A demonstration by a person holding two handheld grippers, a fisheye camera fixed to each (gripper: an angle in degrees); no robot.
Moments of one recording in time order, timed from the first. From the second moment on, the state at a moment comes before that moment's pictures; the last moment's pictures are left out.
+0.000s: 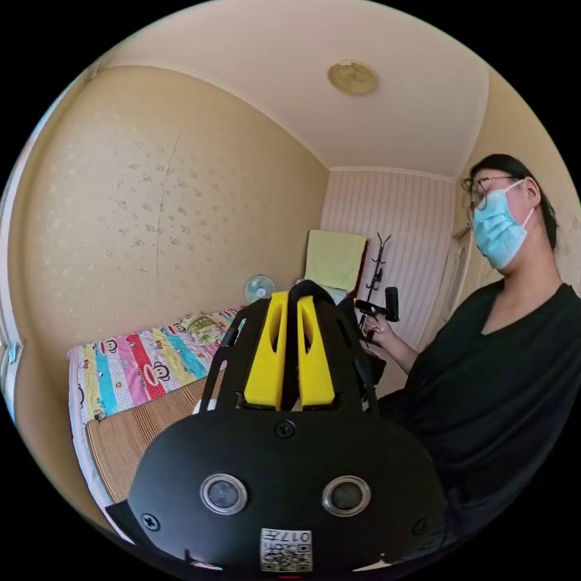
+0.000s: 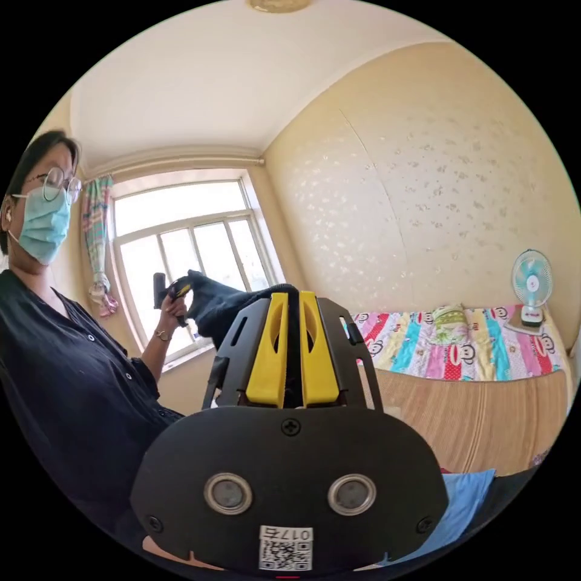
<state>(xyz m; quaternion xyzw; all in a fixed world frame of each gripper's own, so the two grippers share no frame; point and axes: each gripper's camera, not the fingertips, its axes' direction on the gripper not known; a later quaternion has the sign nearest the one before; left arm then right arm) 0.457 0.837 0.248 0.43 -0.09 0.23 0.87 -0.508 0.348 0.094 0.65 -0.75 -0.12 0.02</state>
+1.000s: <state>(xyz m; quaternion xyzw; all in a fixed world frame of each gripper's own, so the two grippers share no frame) 0.132 0.401 0.266 0.07 -0.15 -0.25 0.95 -1.001 0.307 -0.287 0.53 -0.55 -0.37 0.52</state>
